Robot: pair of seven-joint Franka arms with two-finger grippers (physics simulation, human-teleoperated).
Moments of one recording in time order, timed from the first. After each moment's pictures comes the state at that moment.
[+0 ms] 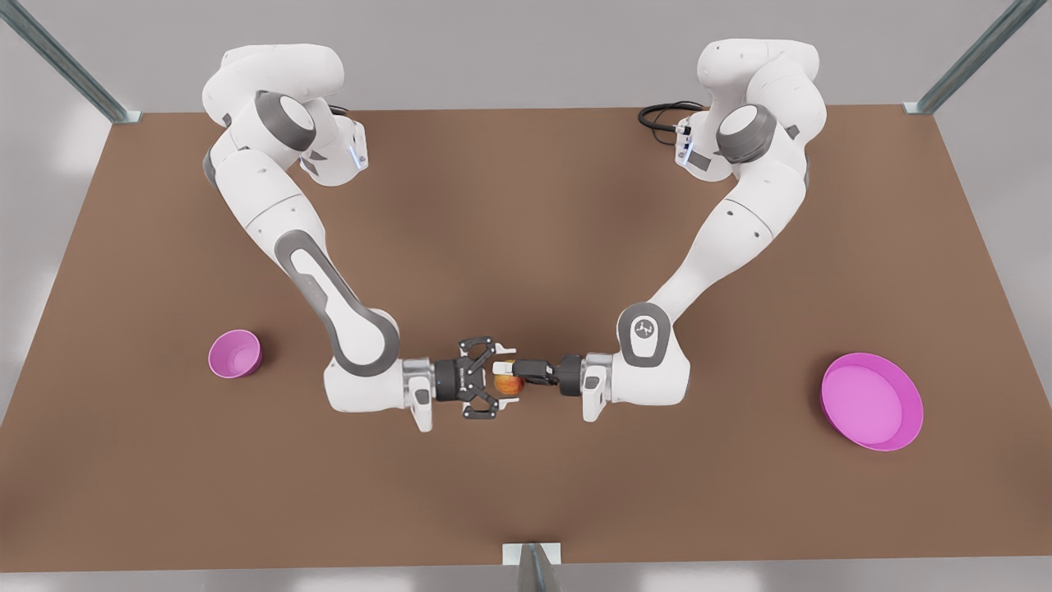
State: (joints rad) left arm -0.05 1.16 -0.83 -1.07 -0.84 2.28 0.19; right arm 0.03 0.99 0.61 -1.22 1.11 2.15 -1.69
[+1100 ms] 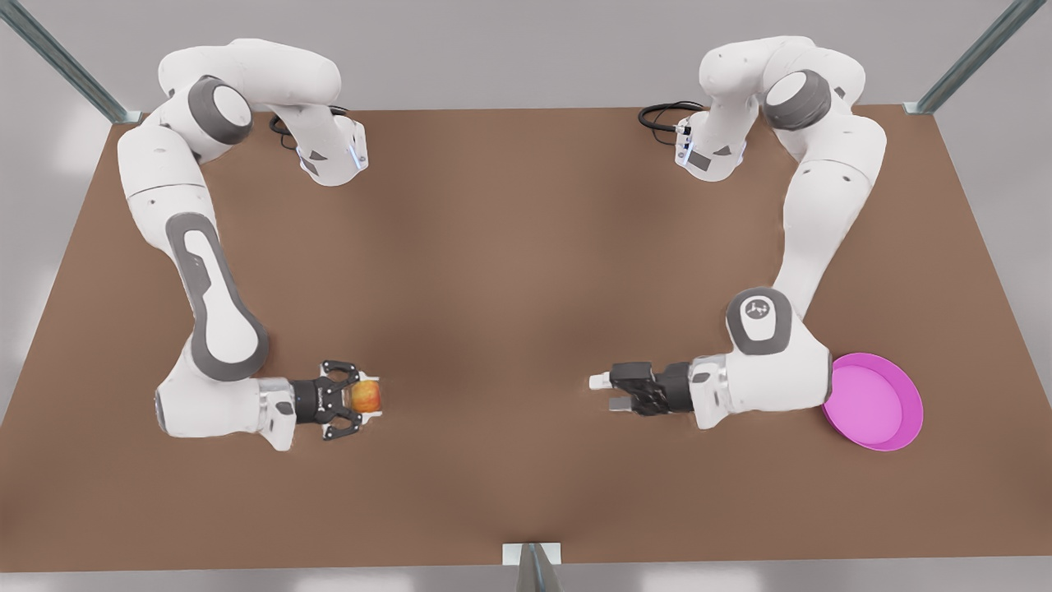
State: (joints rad) left arm 0.20 0.87 -0.84 -1.06 -0.32 2.03 0.12; right arm -0.35 0.85 0.61 -1.24 0.42 1.84 -1.72
